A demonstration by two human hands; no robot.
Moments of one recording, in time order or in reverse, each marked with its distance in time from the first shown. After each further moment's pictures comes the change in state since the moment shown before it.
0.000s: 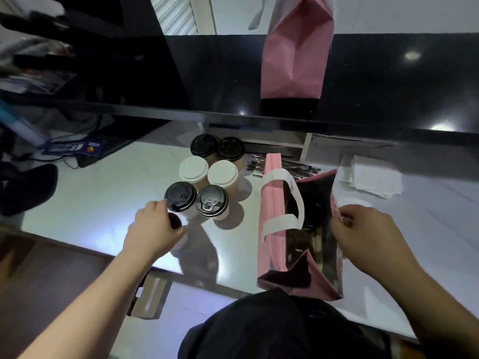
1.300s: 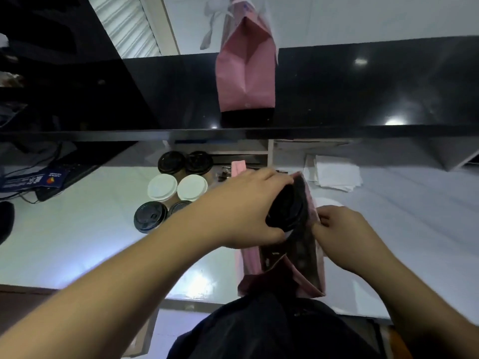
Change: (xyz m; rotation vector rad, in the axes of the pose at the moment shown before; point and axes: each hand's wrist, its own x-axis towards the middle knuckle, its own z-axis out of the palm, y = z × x) left_hand -0.070 0.217 -0.099 0.073 -0.066 1.083; right_hand -0.012 0.016 -0.018 0.068 -0.070 0.068
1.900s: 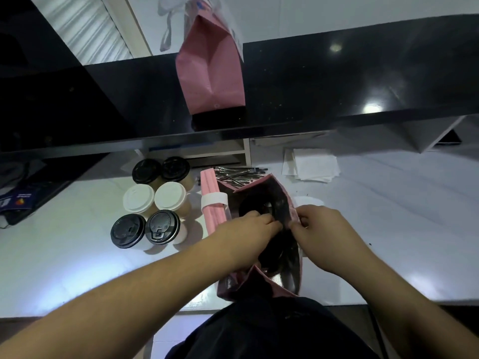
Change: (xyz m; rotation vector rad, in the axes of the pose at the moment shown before) left_hand 0.043 -0.002 0.112 0.153 -0.264 0.156; right_hand -0.001 0.010 -0.002 -0.002 0.012 -0.002
